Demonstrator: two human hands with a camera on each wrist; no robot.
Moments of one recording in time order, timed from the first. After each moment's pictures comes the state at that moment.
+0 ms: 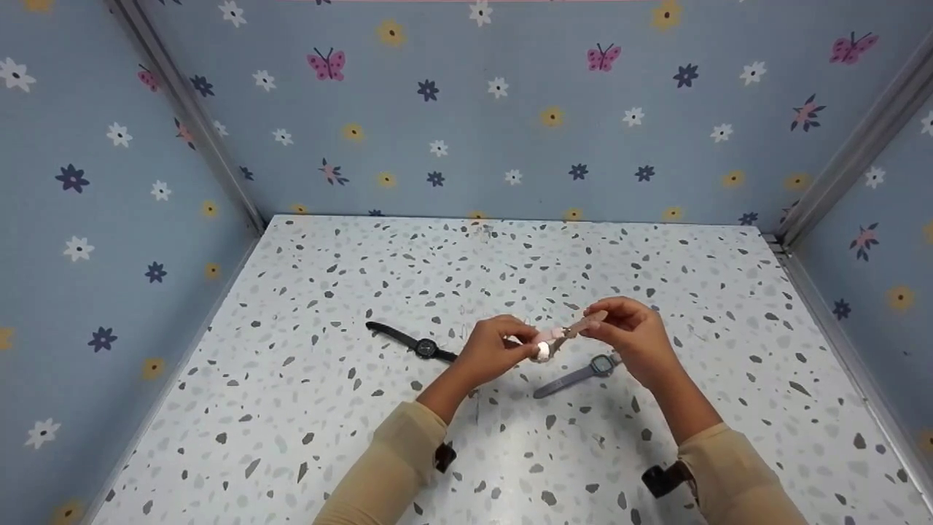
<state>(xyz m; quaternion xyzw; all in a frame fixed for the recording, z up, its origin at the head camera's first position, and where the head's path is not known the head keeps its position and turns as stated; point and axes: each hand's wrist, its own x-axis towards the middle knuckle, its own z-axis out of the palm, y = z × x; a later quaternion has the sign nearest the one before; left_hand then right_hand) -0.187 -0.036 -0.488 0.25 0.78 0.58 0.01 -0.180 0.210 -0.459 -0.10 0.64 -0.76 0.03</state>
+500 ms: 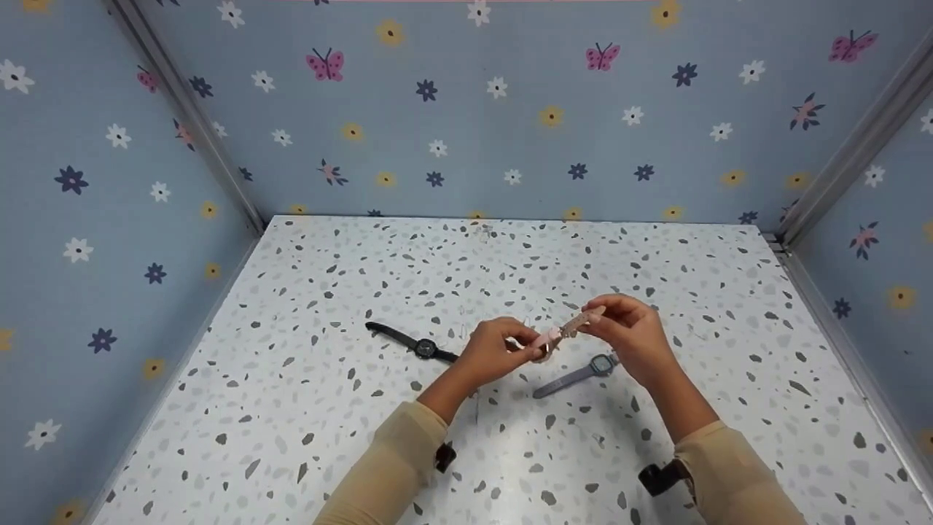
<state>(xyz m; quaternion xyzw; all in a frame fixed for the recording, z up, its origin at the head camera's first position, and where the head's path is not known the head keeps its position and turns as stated) -0.188 -0.035 -0.489 0.27 0.81 0.53 0.01 -0.180 0.205 -0.455 -0.13 0.57 -0.81 0.02</state>
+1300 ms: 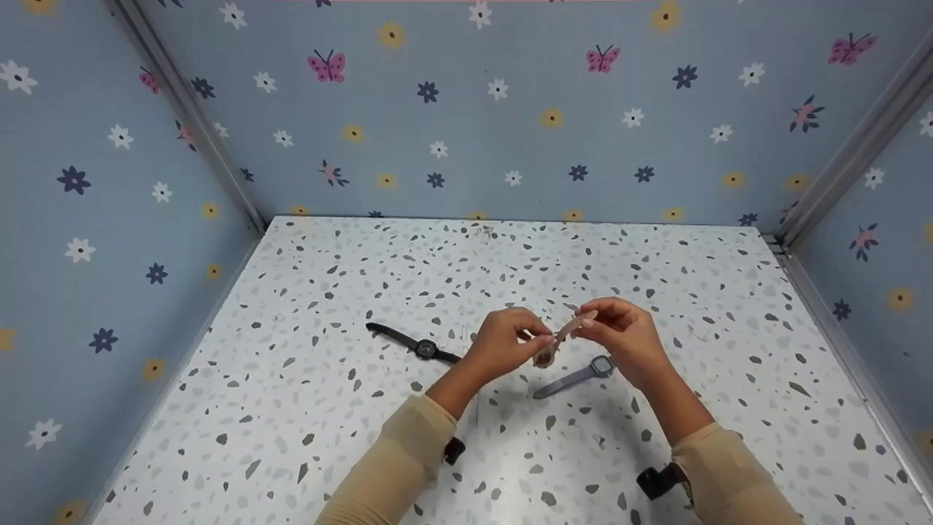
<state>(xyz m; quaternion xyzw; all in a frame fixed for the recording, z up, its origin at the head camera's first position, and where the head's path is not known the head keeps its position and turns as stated) -0.188 -0.022 -0.466 0.30 0.81 0.49 -0.07 -0.179 0.199 -0.457 -0.13 0.62 -0.77 0.03</state>
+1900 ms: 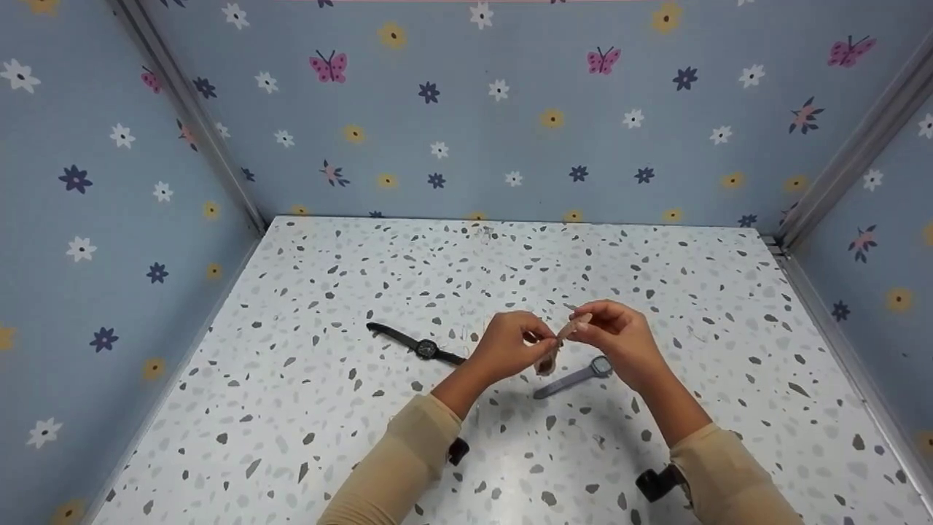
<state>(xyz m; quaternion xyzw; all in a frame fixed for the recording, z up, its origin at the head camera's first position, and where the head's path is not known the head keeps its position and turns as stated) -0.188 -0.016 -0.466 0.31 0.81 0.50 -0.06 -0.177 0.194 -0.458 -0.14 0.63 -0.77 0.04</state>
